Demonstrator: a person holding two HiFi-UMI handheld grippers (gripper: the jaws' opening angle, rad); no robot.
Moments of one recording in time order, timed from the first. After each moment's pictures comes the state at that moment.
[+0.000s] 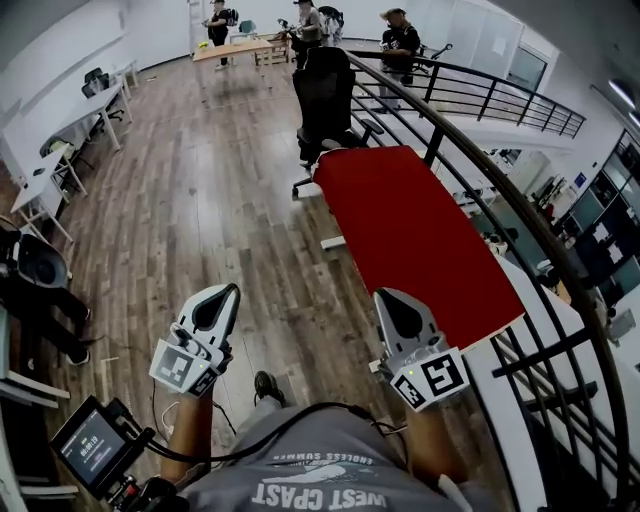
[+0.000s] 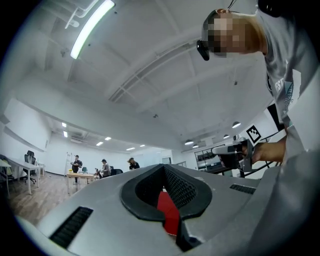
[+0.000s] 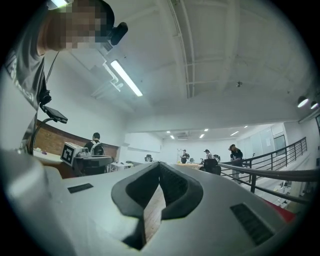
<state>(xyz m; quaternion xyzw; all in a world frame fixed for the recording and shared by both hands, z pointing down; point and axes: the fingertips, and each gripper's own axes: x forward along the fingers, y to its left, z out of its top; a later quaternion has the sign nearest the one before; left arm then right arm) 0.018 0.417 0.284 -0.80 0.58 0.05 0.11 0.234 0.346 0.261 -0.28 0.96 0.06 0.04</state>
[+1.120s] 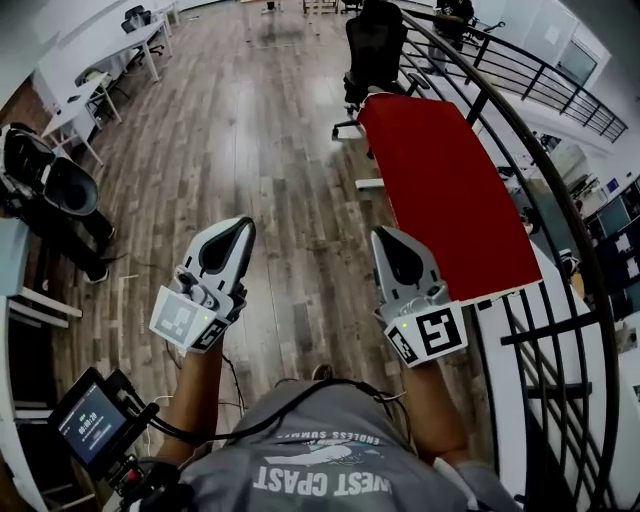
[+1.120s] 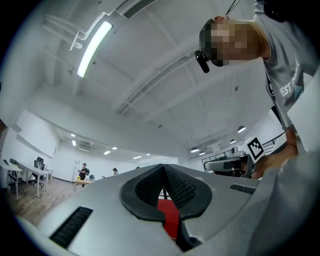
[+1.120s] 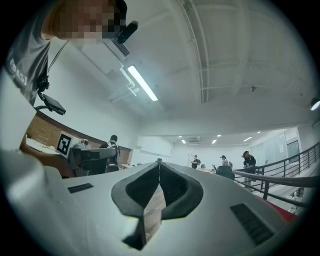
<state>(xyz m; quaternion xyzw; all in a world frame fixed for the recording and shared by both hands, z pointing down) 0.045 0.506 0.250 -0.78 0.61 0.07 0.14 0.197 0.423 0.262 -0.21 0.97 0.09 0.06</state>
